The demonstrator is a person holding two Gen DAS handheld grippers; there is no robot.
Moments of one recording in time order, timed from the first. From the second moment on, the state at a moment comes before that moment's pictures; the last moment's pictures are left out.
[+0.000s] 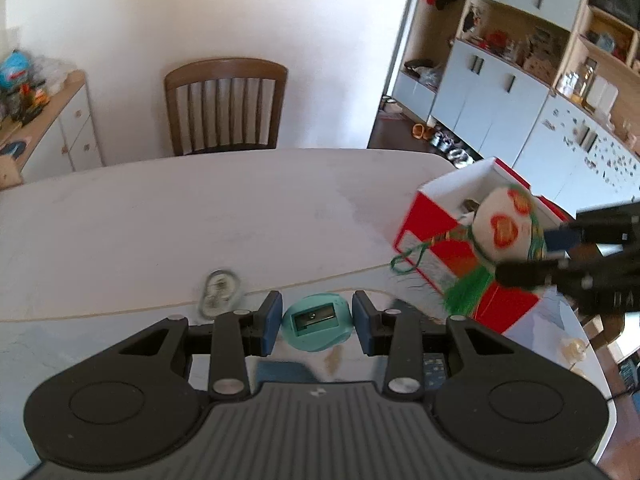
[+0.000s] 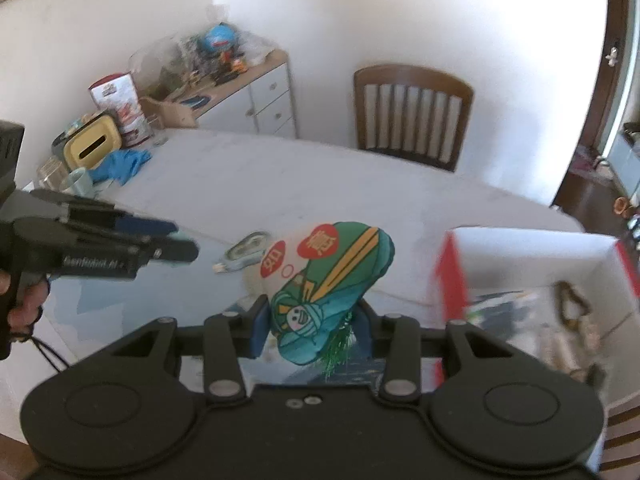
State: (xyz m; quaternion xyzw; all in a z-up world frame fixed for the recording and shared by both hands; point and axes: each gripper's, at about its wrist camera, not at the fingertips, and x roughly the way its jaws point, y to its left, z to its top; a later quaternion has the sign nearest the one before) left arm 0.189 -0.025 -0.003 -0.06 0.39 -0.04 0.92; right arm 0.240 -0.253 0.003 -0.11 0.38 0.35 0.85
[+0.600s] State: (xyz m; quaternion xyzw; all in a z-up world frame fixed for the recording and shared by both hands) left arm 0.257 -0.178 0.017 -0.01 0.39 -0.08 0.92; right arm 0.301 -0.397 0.019 -0.09 0.37 0.26 0.89
